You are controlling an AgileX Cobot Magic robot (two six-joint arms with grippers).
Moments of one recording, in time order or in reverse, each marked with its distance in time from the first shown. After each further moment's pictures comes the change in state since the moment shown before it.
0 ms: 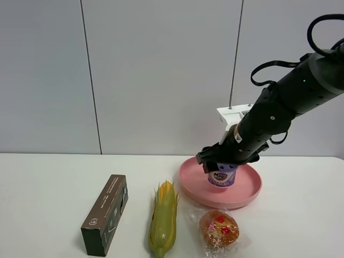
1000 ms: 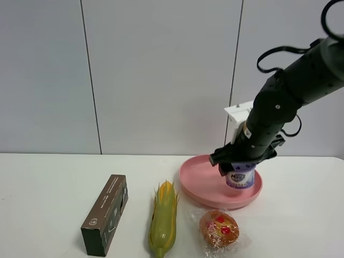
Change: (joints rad) left arm 0.000 0.000 0.000 0.000 0.000 0.000; right arm 0.000 -0.074 0.000 0.000 0.197 -0.068
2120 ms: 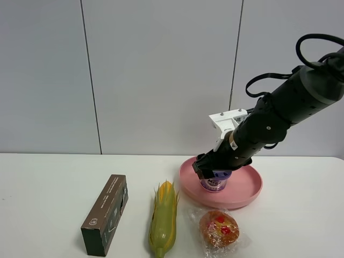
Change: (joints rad) left arm 0.000 0.000 0.000 0.000 0.000 0.000; right arm 0.000 0.119 0.000 -0.026 -0.281 -0.011
